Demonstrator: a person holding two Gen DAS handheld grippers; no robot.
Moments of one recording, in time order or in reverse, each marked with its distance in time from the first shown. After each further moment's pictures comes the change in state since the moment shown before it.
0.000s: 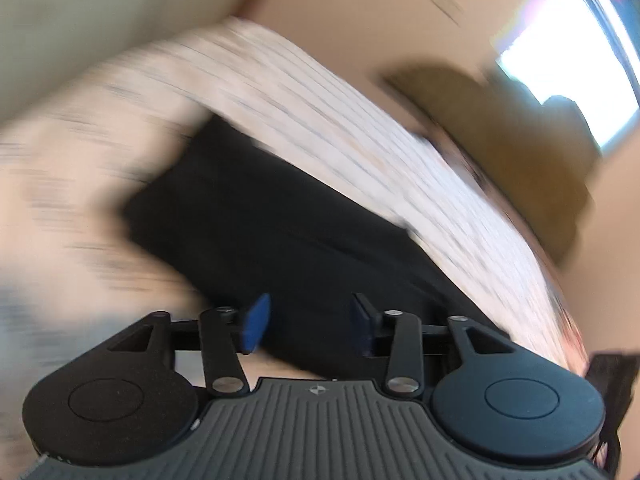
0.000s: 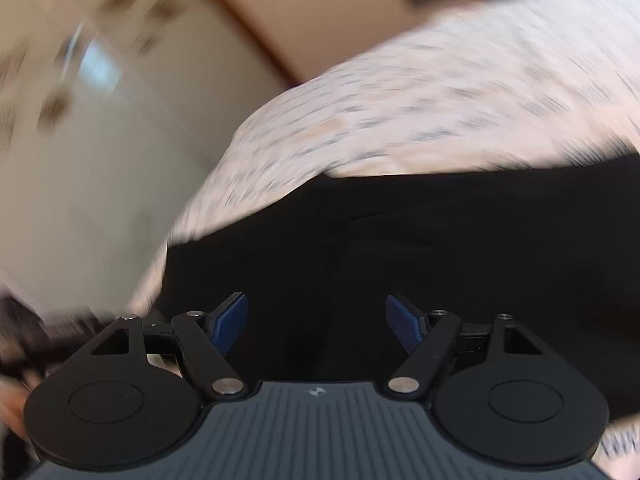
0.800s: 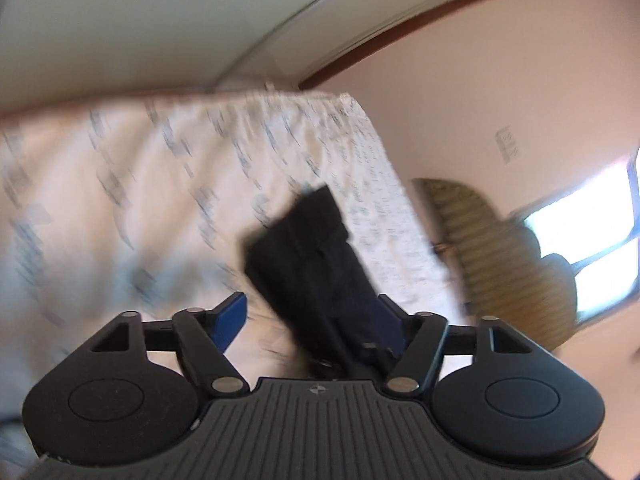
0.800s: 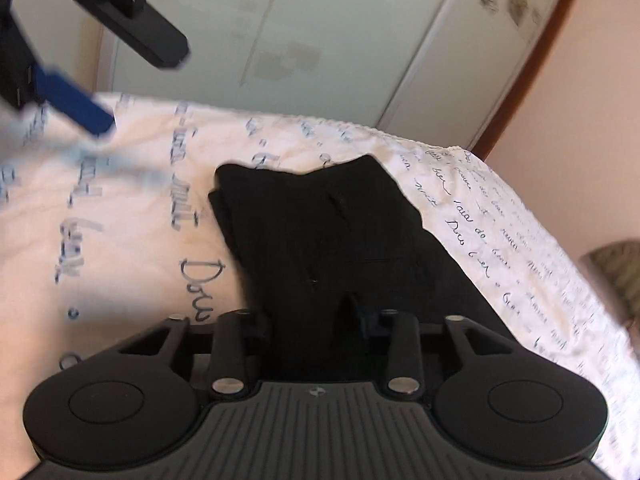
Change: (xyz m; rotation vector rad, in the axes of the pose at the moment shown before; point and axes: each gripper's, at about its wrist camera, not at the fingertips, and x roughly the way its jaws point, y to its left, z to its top) left arm -0.033 0.086 0.007 -0.493 -0.098 -0.138; right arm 0.158 0.209 -0.060 -1.029 0.022 -0.076
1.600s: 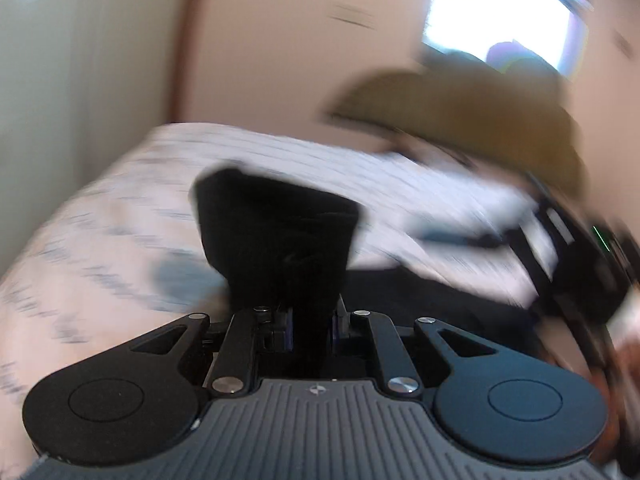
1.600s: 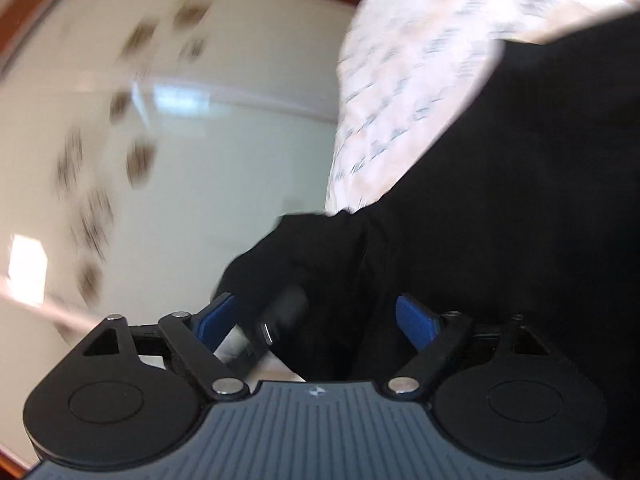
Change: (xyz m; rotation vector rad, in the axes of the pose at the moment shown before) left arm 0.124 -0.136 -0.114 1.025 0.015 0.049; right arm -0.015 -0.196 -0.140 1.563 -0.169 0.763
